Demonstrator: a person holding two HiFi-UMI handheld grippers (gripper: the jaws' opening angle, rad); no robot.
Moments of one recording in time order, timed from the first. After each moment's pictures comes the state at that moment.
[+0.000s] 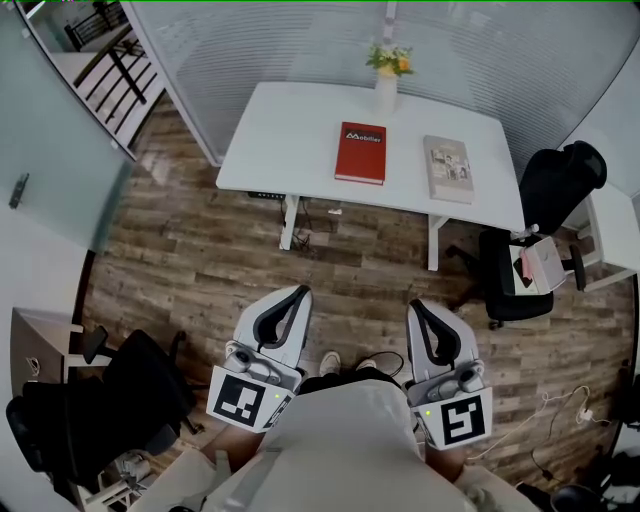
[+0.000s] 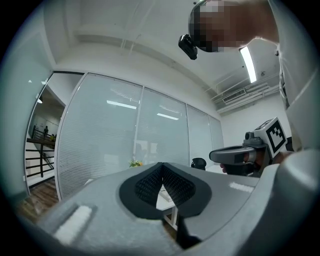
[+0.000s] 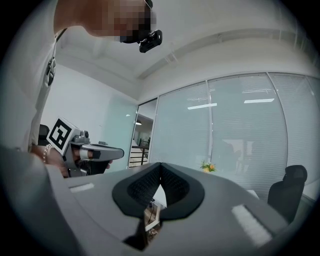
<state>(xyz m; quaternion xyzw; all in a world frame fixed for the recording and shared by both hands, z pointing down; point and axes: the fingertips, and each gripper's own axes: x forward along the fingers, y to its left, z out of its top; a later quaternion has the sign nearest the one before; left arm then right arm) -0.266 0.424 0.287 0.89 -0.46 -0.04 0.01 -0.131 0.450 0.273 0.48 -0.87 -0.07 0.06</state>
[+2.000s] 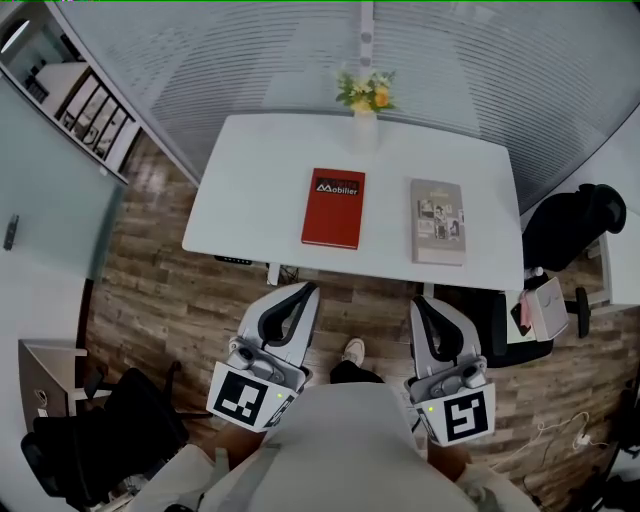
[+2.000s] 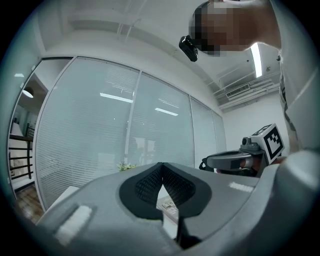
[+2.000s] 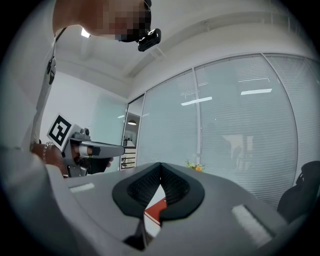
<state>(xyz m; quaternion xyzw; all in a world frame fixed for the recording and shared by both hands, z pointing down) -0.138 0.171 0.282 0.89 -0.45 -0.02 0.02 -0.013 0.194 0.281 0.49 -0.87 -0.02 0.04</state>
